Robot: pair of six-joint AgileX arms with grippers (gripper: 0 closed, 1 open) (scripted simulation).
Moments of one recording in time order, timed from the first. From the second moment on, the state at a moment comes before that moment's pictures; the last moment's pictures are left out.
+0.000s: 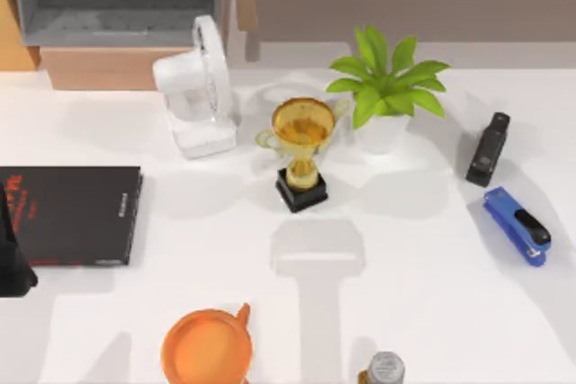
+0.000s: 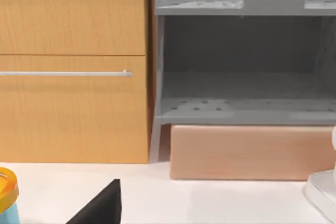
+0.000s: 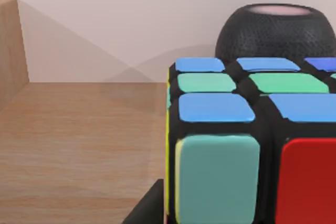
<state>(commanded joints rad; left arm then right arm) 0.00 0.00 0.00 0.00 0.00 0.00 0.46 2.12 2.16 -0.05 0.49 0.01</state>
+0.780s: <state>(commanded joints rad) 0.00 0.00 0.00 0.00 0.00 0.00 0.47 2.11 2.15 -0.05 0.50 0.01</state>
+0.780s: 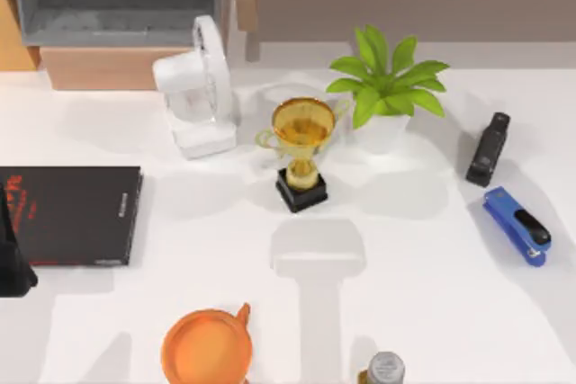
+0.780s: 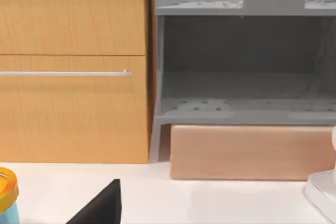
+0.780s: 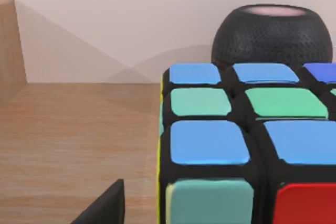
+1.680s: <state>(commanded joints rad) 0.00 0.00 0.00 0.00 0.00 0.00 0.48 1.93 1.92 0.01 0.51 0.02</state>
